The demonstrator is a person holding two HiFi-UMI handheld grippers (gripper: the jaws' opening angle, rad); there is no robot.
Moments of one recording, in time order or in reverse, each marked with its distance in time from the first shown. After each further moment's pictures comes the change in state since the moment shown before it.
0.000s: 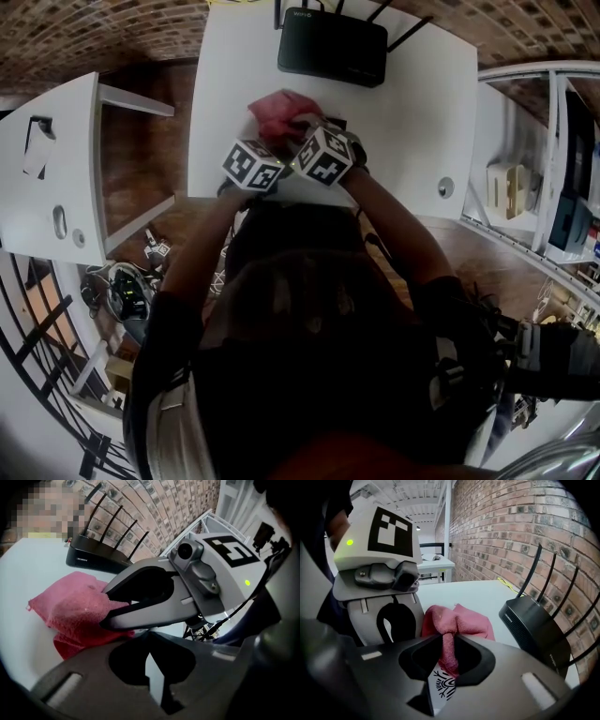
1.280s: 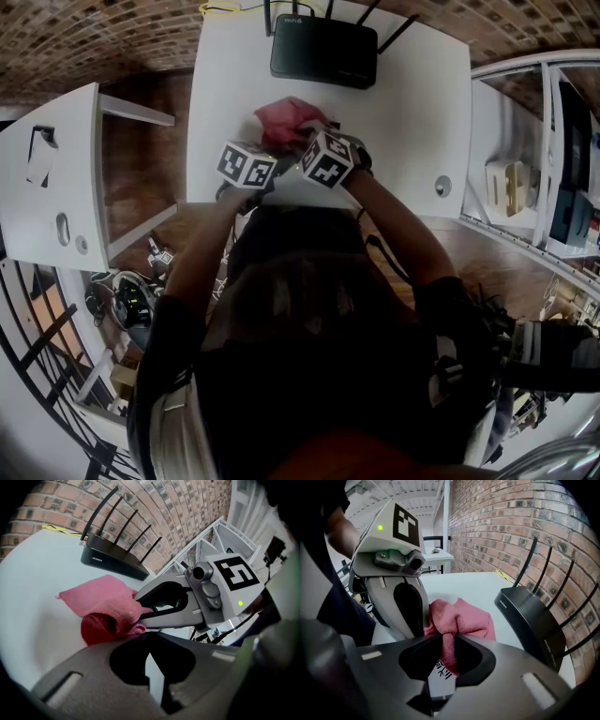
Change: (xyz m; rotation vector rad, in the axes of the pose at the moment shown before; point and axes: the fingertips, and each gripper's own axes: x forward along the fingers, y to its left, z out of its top) left arm -0.003 0.016 0.006 -0.116 -0.044 0.061; right arm -0.010 -0.004 -0.030 0.009 0.081 -0.005
